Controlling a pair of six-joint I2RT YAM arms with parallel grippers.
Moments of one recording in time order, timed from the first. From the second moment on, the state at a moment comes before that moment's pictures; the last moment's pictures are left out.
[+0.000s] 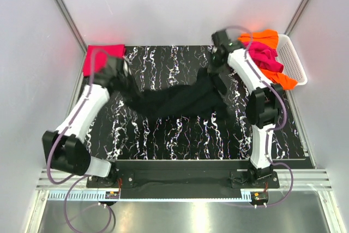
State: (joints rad) left arm -0.24 1.40 1.21 -0.82 0.23 -0.58; right arm 0.32 2.09 1.97 -0.96 -0.04 0.37
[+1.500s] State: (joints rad) left arm -0.17 1.46 1.14 -0.80 0.16 -0.45; right arm 0.28 1.63 1.20 -0.84 -0.21 0.54
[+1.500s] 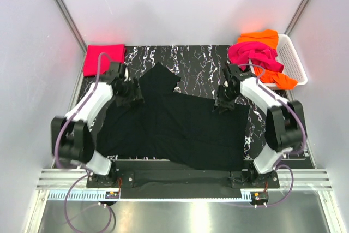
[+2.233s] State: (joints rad) left arm -0.11 2.19 1.68 -0.60 0.18 -0.58; right arm 0.26 2.16 1.62 -0.67 0.01 0.53
